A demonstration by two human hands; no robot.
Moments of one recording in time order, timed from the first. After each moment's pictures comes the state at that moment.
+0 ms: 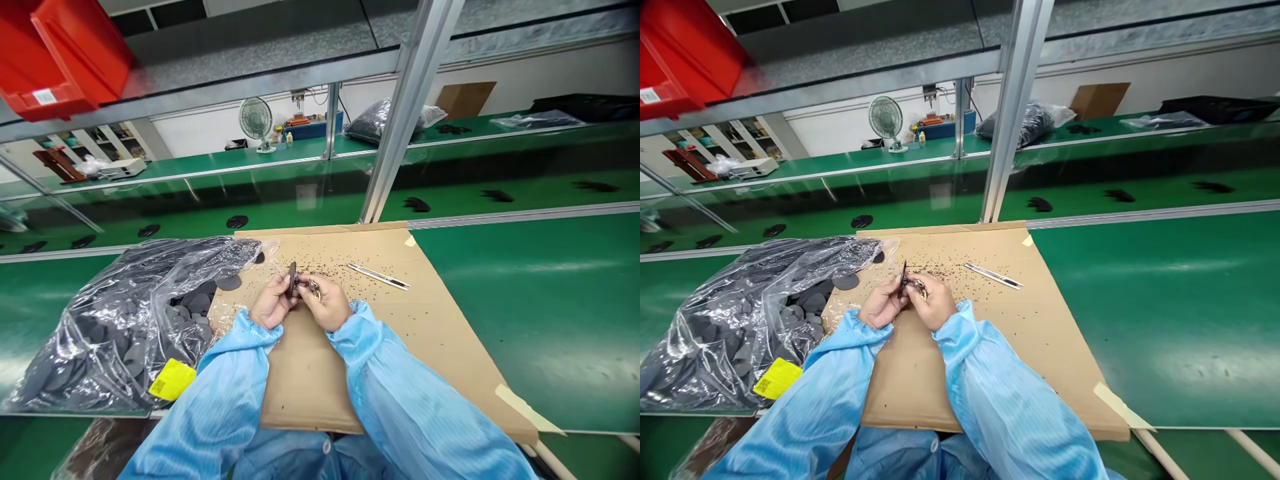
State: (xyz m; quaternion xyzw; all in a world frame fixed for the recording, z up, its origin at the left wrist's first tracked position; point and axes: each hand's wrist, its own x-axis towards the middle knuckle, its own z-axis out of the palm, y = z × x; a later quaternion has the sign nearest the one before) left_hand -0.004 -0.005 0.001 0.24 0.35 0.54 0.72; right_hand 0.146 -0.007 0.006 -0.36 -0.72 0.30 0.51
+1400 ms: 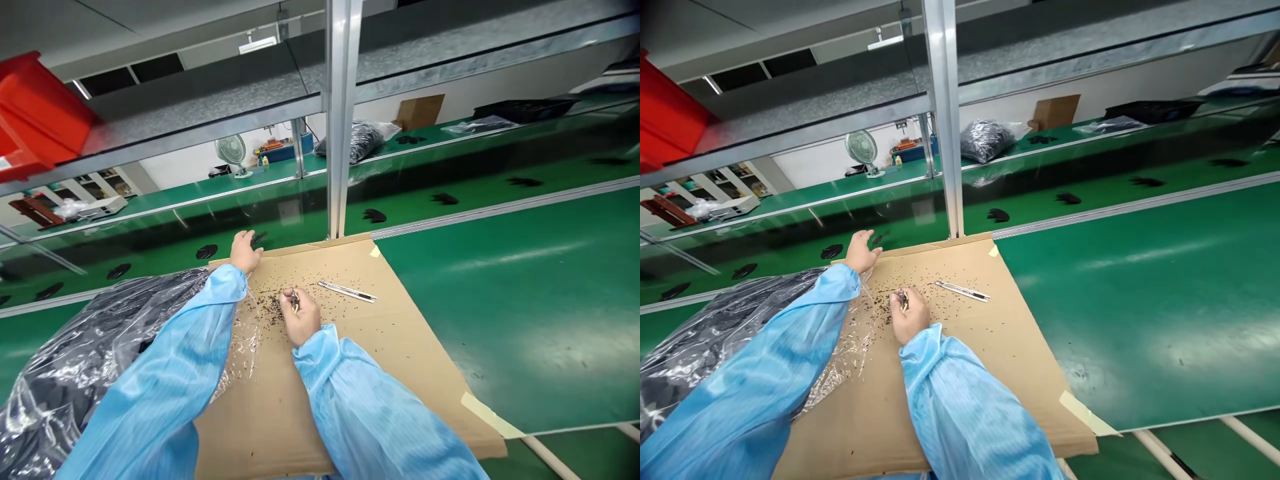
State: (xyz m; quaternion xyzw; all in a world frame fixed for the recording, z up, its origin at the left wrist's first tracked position) left_hand -0.009 0.157 0.058 0.69 0.62 0.38 0.04; right_hand 0.144 0.004 -0.009 -0.49 -0.55 0.29 0.61
